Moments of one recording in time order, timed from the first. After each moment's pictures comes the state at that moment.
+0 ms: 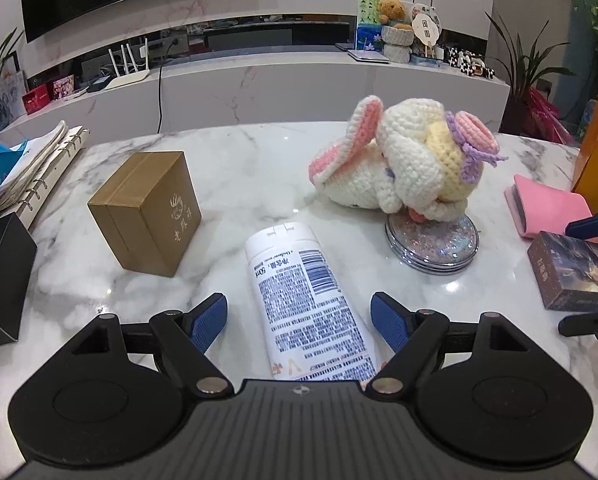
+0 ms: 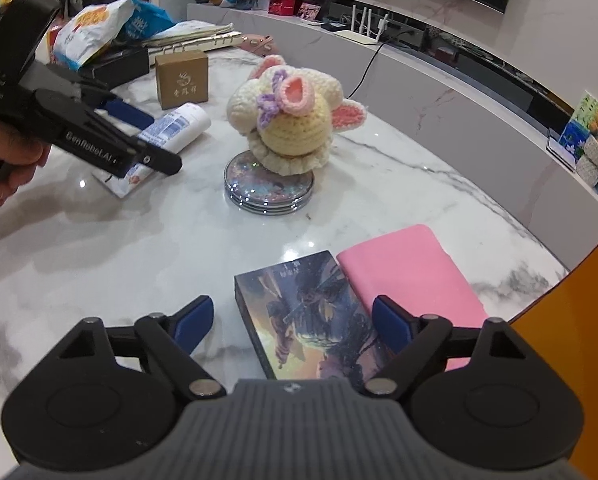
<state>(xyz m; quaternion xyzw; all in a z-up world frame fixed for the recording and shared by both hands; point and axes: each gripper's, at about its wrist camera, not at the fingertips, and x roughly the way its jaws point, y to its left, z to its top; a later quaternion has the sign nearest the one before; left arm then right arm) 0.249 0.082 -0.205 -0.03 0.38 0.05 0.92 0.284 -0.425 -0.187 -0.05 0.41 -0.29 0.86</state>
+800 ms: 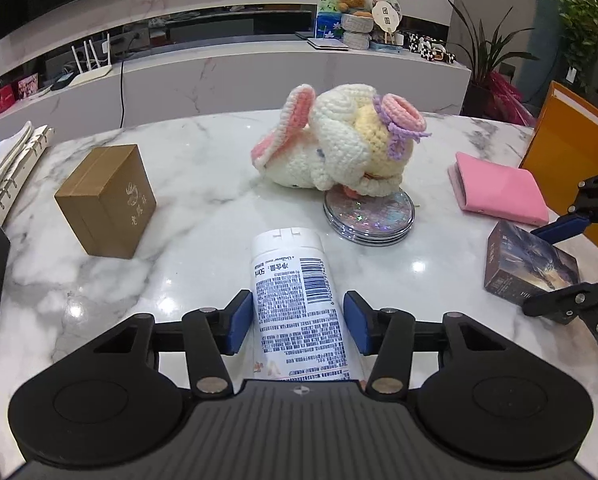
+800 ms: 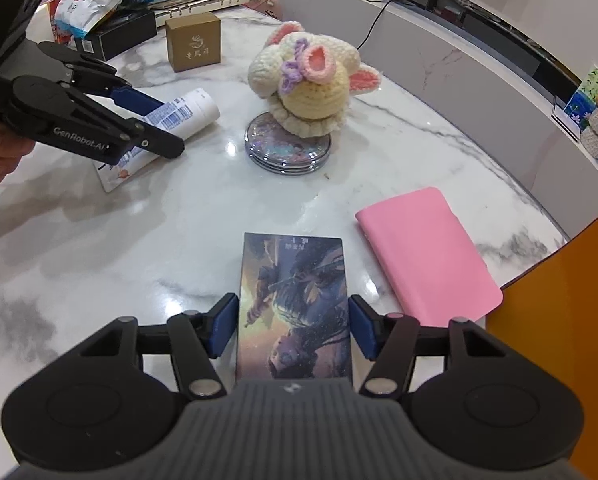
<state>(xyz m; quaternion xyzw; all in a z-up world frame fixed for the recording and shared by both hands) 0.234 0.058 -0.198 -0.01 0.40 -0.01 0.92 0.287 -0.411 -0.181 -0.03 0.47 -0.28 0.83</state>
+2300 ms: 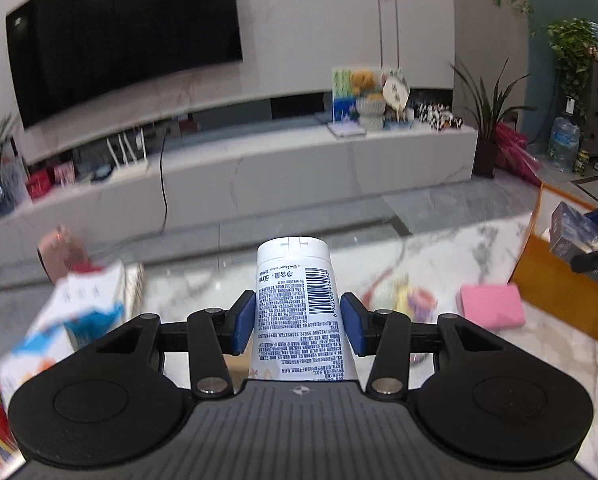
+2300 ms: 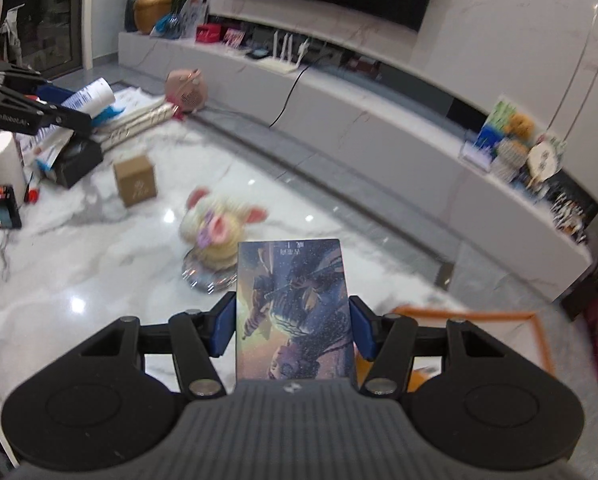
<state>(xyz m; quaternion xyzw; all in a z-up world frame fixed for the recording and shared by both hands) 0.213 0.103 -0.007 0.04 0.31 0.01 0.95 0.251 -0.373 -0.017 -0.07 0.38 -0.36 0.85</state>
